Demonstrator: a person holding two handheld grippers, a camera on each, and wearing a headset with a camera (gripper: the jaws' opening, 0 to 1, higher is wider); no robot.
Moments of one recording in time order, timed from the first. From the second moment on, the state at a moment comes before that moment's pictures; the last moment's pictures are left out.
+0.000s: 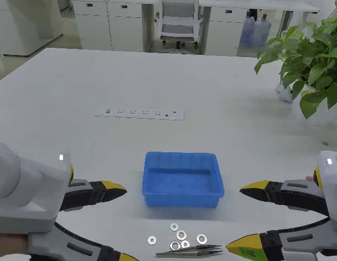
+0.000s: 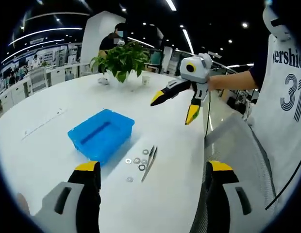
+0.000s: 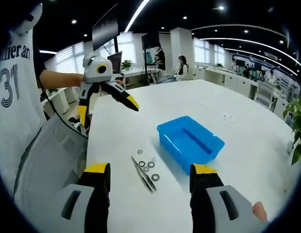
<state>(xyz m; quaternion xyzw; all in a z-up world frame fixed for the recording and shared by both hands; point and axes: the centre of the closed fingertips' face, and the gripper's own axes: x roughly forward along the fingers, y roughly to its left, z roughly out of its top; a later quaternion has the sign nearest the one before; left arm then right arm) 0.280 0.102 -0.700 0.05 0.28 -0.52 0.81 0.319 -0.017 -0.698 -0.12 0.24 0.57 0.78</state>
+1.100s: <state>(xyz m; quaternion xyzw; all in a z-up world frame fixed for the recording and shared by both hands) 0.283 0.105 -0.702 0.05 0.28 -0.52 0.81 0.322 -0.022 -0.701 -0.12 0.24 0.56 0.78</state>
